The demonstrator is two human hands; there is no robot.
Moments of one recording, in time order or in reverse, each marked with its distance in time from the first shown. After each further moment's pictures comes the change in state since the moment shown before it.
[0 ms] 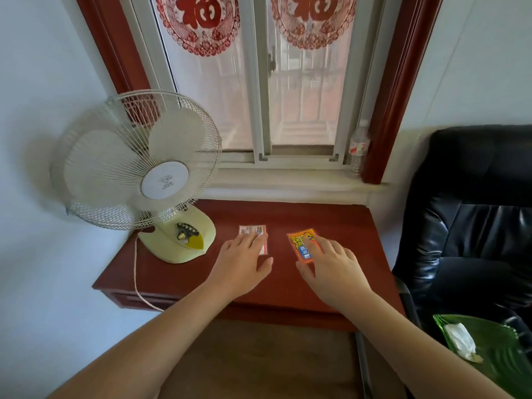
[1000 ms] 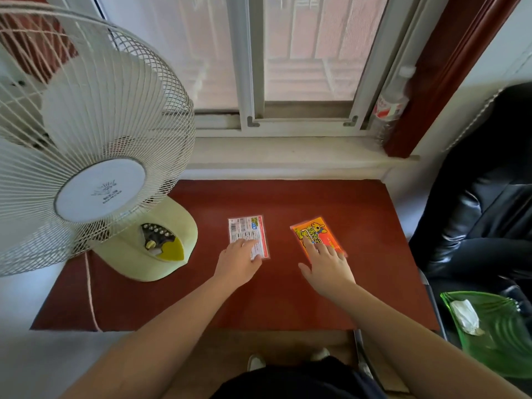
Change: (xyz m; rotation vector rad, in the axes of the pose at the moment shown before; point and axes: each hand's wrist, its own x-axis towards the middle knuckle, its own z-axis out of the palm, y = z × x) left_hand 0.144 -0.125 0.186 -0.268 -0.365 -0.182; right_hand 0.163 0.032 0.173 -0.038 -0.336 0.205
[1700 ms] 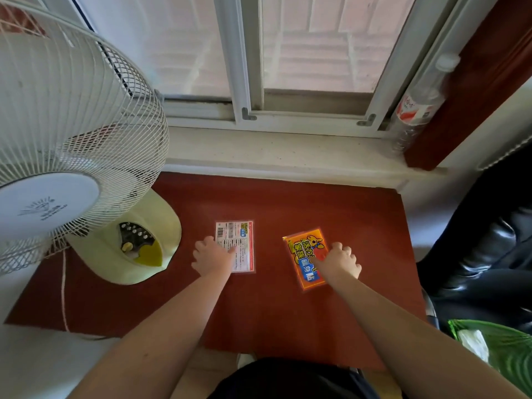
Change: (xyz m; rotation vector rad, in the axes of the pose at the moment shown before) left_hand 0.076 0.000 0.027 -0.195 0.148 -0.842; right_hand 0.110 0.069 0.021 0.320 -0.184 0.513
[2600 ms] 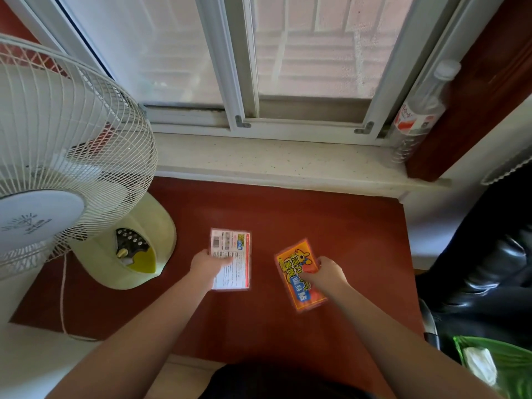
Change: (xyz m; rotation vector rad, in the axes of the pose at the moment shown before) left_hand -0.004 0.009 -0.021 -0.640 -0.367 -0.273; right_hand 0.017 0.014 -0.008 0.325 -0.260 -0.209
